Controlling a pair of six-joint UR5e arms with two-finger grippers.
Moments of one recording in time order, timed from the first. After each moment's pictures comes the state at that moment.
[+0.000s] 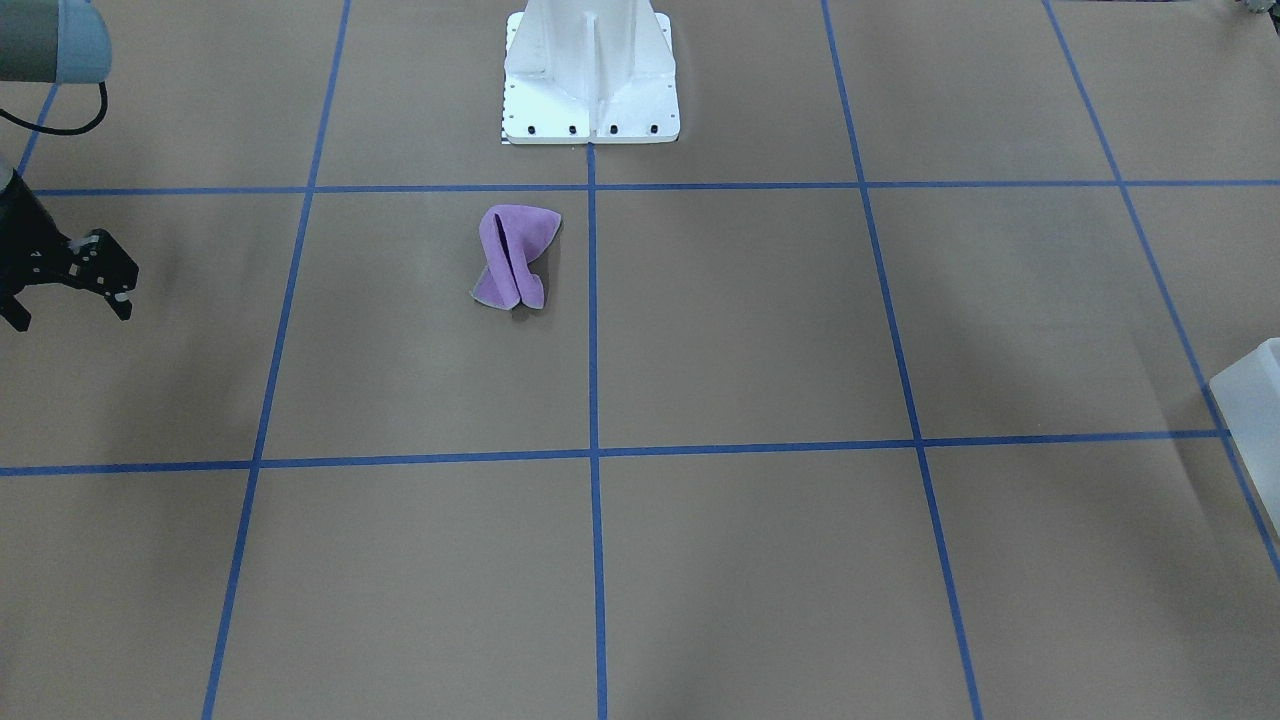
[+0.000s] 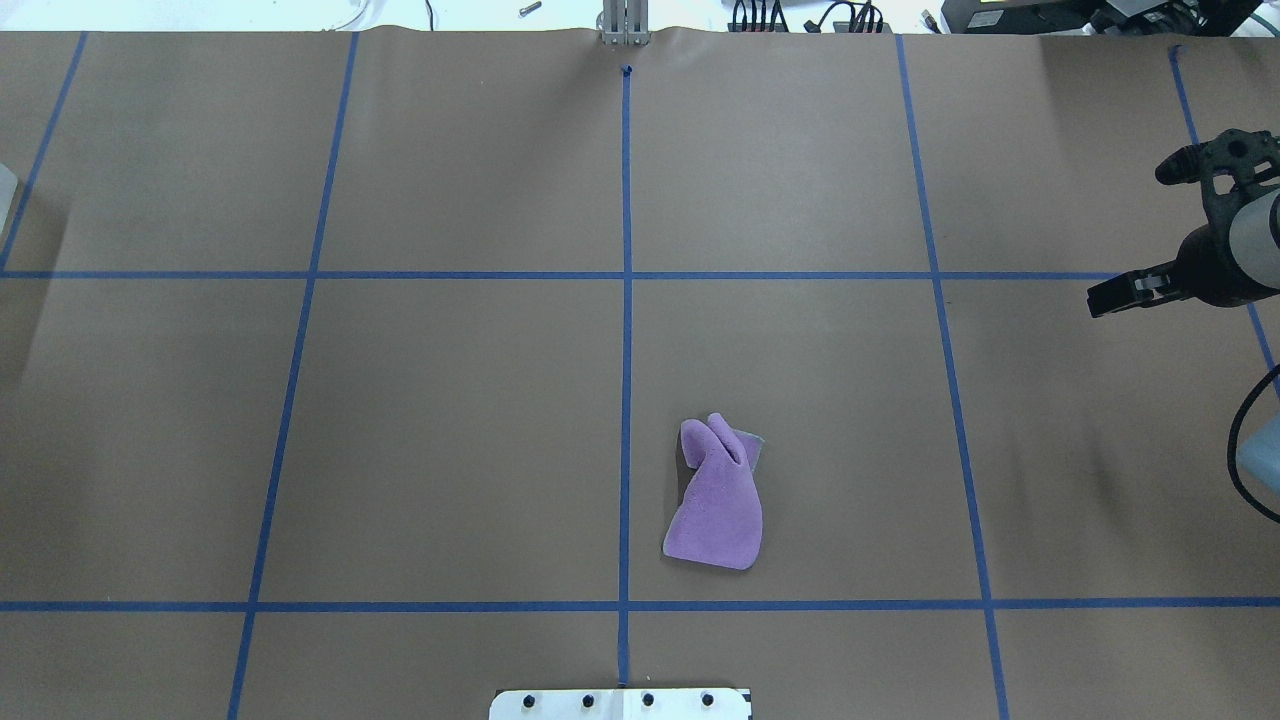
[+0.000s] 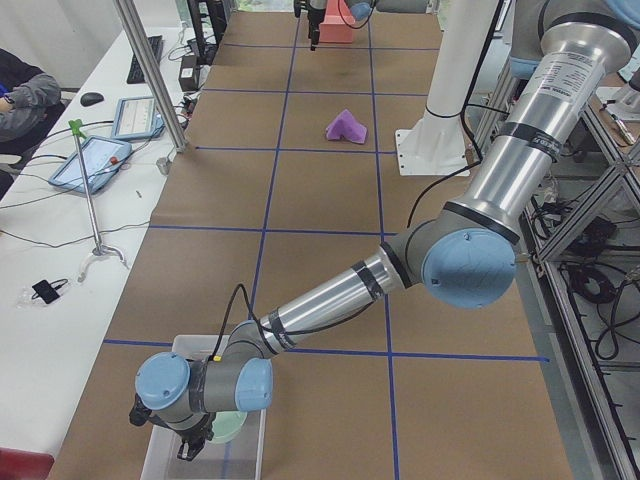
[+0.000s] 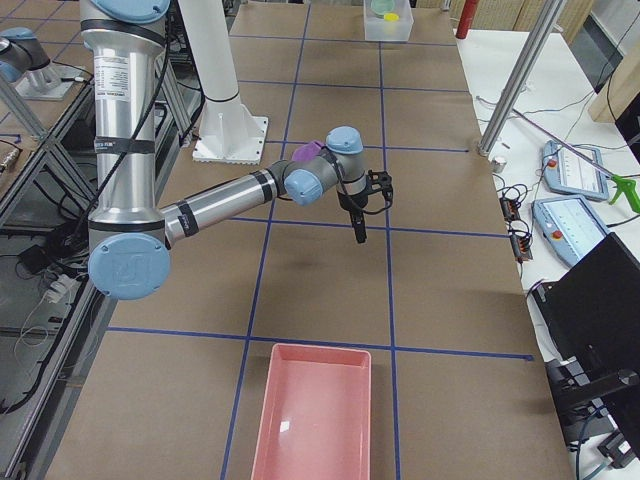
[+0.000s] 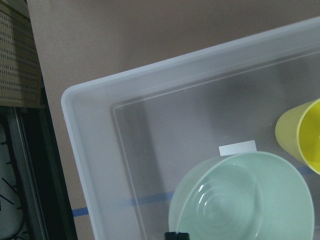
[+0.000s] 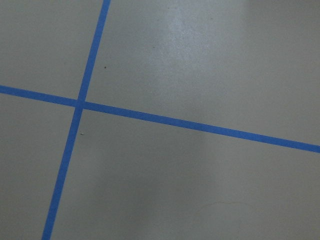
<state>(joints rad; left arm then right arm) -1.65 -2.05 -0.55 -2.09 -2.24 0.27 1.00 -1.60 1.97 -1.35 2.01 0.62</state>
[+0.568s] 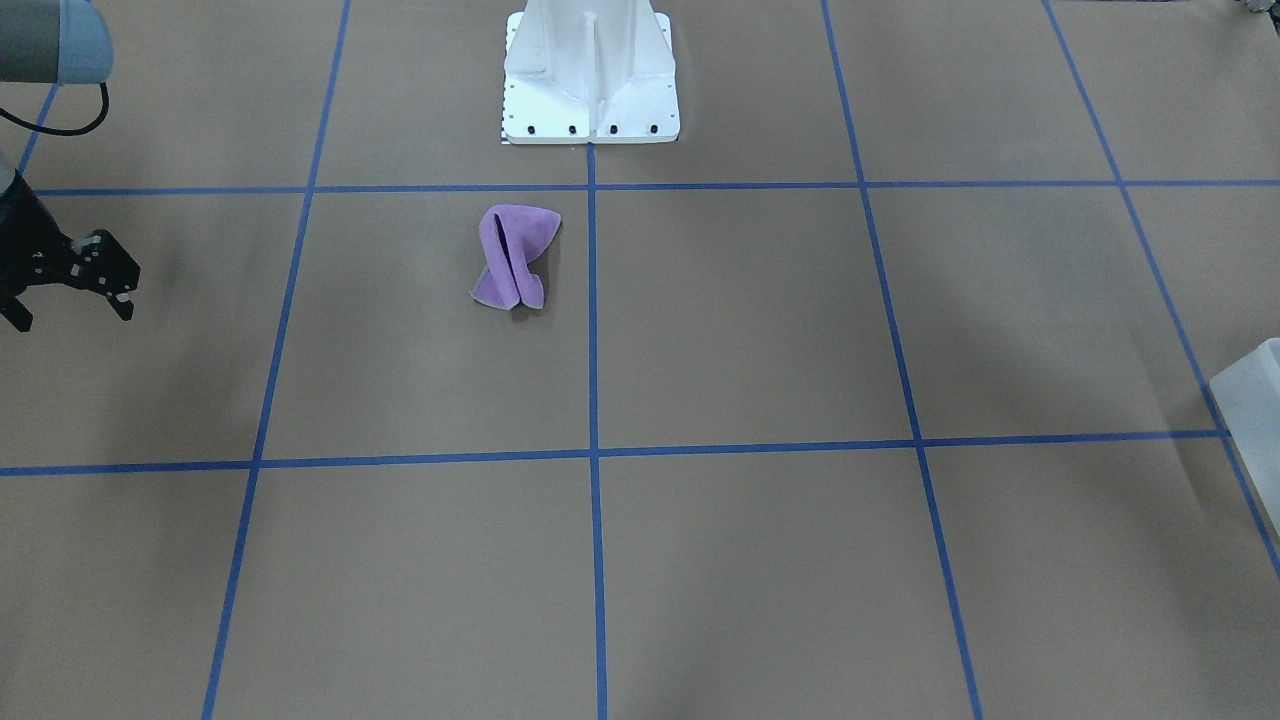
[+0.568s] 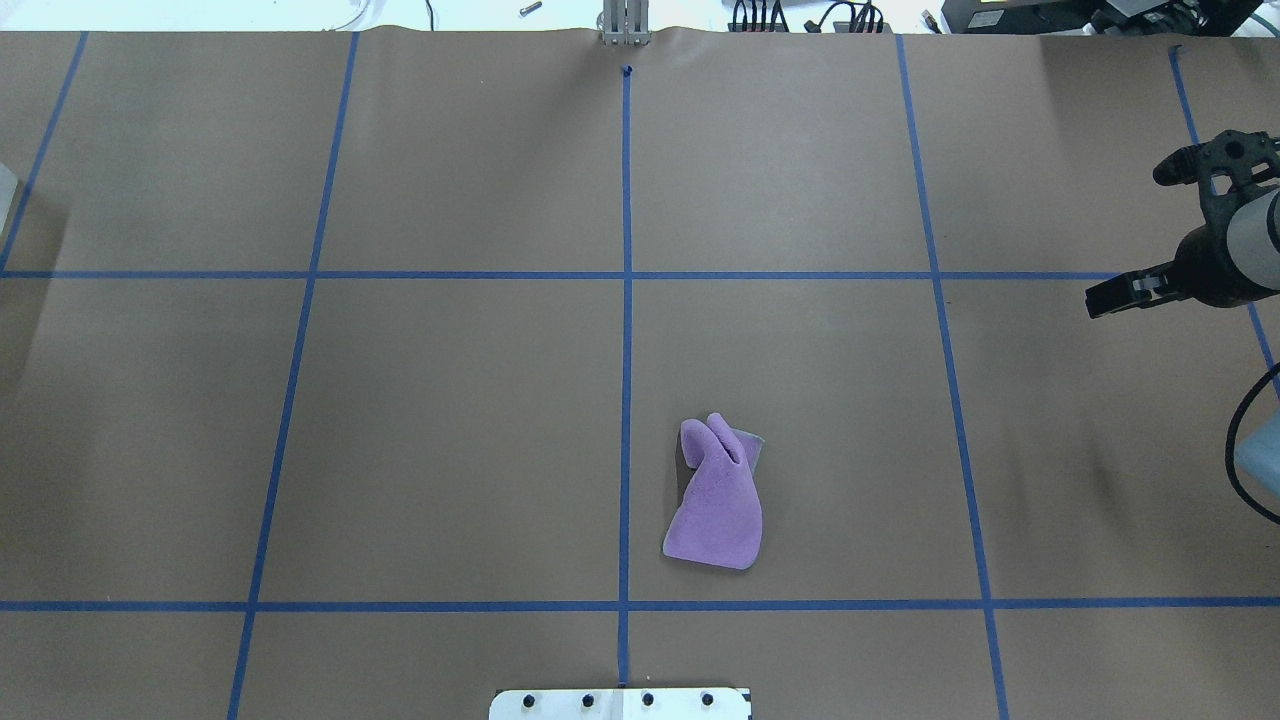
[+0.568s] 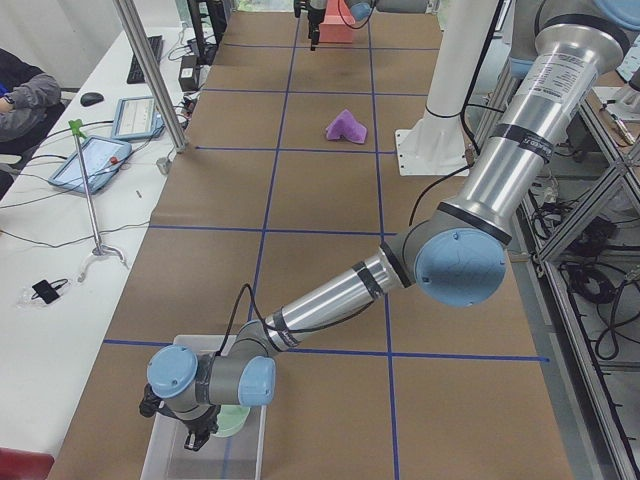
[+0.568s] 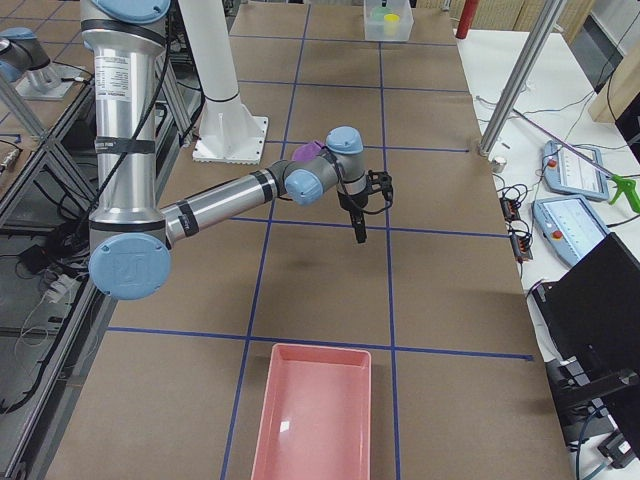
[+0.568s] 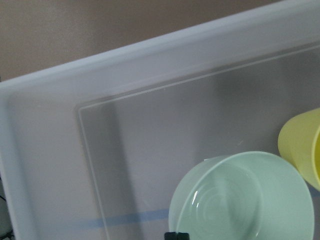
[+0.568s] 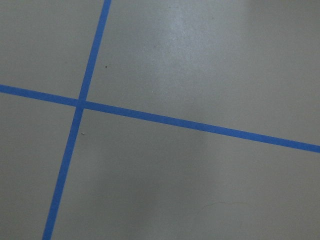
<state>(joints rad) -1.58 -2.04 -0.53 -2.17 -2.23 0.22 1.00 -1.60 1.97 -1.35 2.01 0.62</state>
